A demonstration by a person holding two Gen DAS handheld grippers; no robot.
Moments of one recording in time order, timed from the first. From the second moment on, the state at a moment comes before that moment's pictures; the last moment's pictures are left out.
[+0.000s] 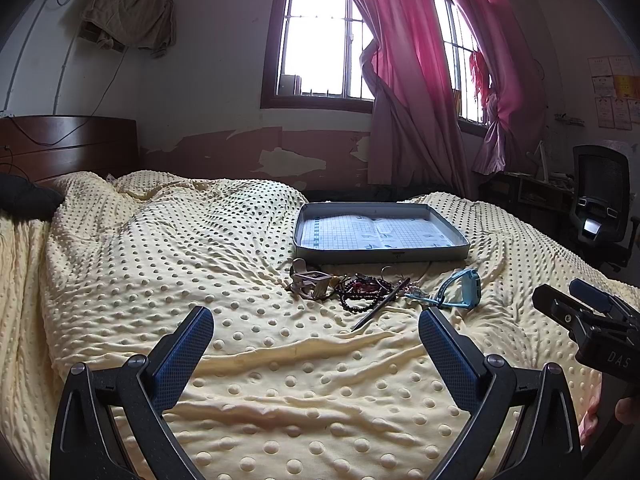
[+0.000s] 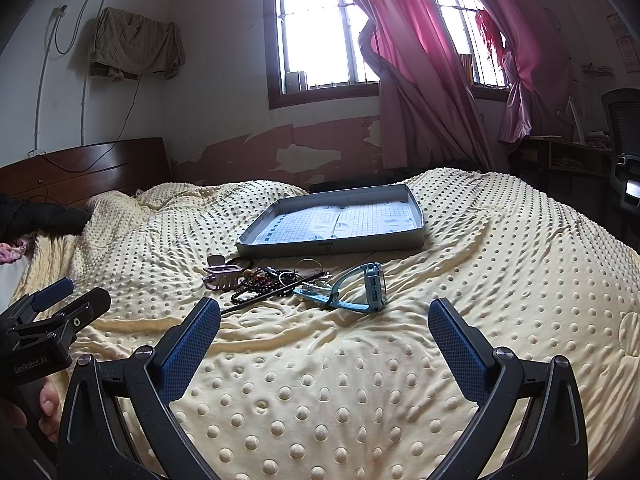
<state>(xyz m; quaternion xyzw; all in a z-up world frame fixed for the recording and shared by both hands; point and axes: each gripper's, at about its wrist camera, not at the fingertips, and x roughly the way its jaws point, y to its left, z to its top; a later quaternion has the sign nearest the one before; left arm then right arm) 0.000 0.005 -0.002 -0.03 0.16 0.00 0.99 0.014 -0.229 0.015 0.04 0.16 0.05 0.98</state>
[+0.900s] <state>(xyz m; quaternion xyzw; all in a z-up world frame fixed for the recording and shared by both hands) 0.037 0.017 -0.010 -0.06 0.24 -0.04 0.97 0.050 -0.250 0.010 0.09 0.27 0.08 0.96</state>
